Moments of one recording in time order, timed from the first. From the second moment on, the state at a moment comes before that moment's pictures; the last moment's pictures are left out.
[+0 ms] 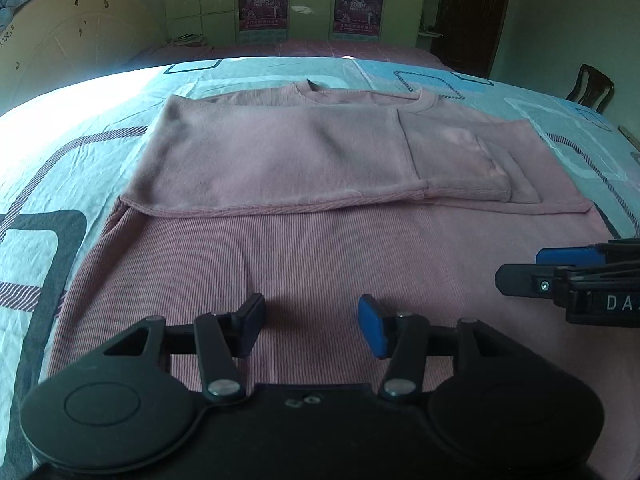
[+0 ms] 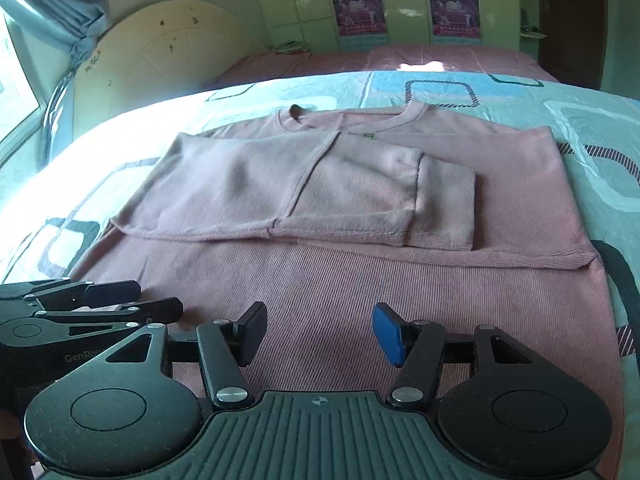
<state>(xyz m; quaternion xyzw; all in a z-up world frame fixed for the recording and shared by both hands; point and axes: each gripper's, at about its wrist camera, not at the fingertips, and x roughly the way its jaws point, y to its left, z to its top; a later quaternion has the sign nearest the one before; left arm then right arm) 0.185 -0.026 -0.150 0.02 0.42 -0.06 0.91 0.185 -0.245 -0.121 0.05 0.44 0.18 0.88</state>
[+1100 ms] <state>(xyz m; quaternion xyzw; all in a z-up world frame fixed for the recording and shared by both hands) 0.048 0.031 -0.136 0.02 0.41 -0.09 0.91 0.021 -0.283 -0.116 0.04 0.44 0.01 0.90</state>
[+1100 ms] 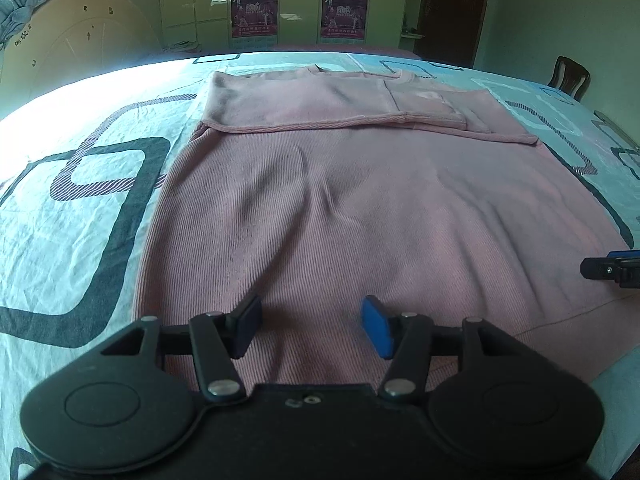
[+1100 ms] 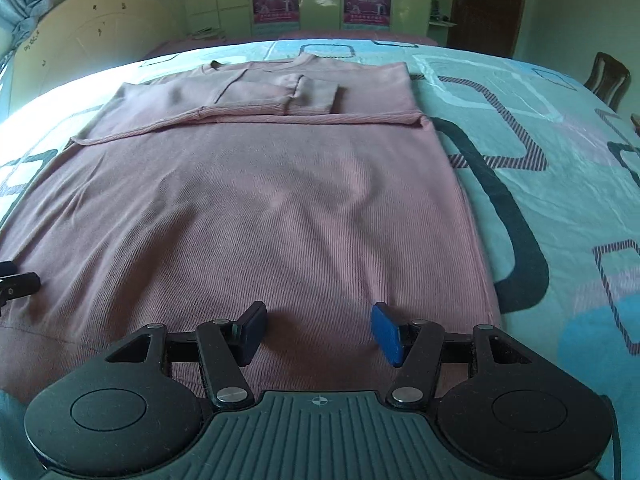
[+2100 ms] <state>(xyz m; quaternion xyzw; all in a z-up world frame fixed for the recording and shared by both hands) -0.002 0.114 -0.138 -0.04 0.41 0.00 0.91 -0.041 -0.332 -0.106 0.05 0.43 -0.08 0.90</state>
